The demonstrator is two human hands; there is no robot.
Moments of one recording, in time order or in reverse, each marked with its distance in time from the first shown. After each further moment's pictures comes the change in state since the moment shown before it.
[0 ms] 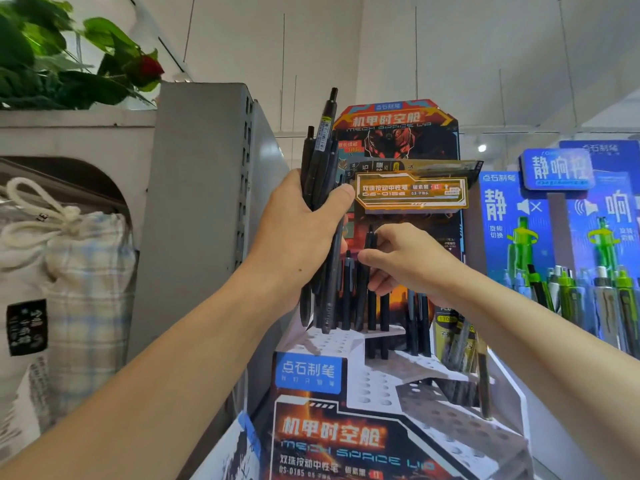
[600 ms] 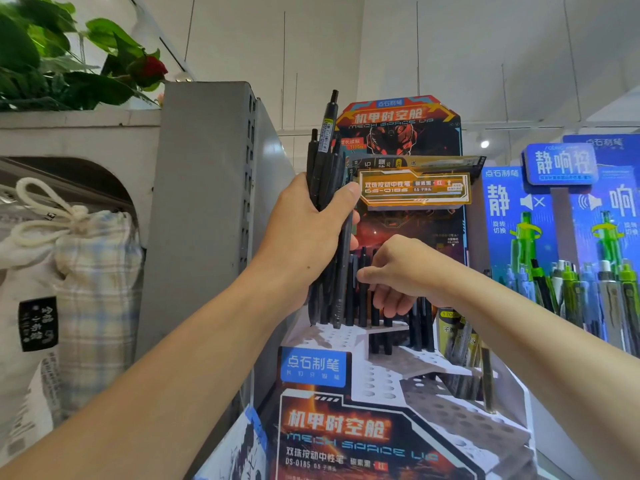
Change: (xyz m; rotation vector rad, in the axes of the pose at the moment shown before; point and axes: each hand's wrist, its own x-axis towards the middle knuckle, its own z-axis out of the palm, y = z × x) left_hand -0.002 0.001 0.001 -0.021 -0.029 -0.043; right_hand -0.002 0.001 0.007 -0.189 -0.153 0.154
